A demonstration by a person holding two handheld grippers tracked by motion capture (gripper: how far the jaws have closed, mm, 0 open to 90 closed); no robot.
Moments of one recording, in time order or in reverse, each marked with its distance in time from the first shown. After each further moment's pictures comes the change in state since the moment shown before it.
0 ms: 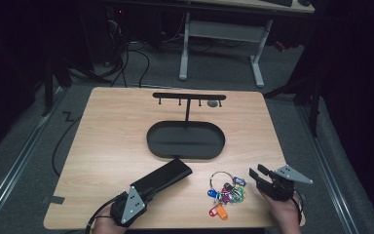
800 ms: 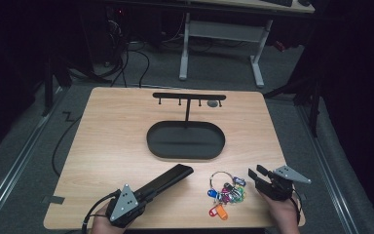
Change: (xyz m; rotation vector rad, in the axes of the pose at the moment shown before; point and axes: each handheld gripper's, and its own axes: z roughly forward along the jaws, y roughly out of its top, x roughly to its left) left arm 0.007 0.011 -0.016 -0.088 -0.100 -0.122; right arm 0.001 -0.002 0.004 0.015 -0.002 0.012
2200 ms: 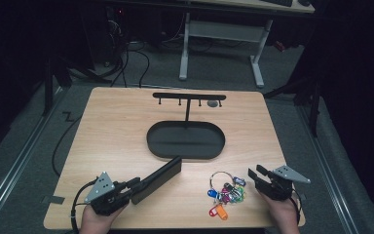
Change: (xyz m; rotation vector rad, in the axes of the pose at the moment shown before) left arm 0.049 -0.014 -0.015 -0.105 -0.027 -0.247; right arm 0.000 0.000 0.001 0.003 -0.002 -0.010
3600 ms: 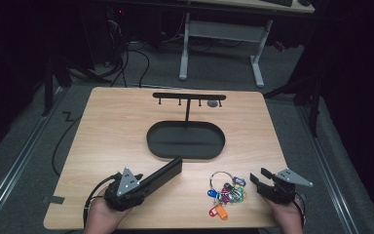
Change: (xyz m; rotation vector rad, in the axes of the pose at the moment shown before) left arm -0.023 0.027 0.033 0.334 0.150 0.208; right arm -0.007 -0.011 -0.006 0.026 -0.008 -0.011
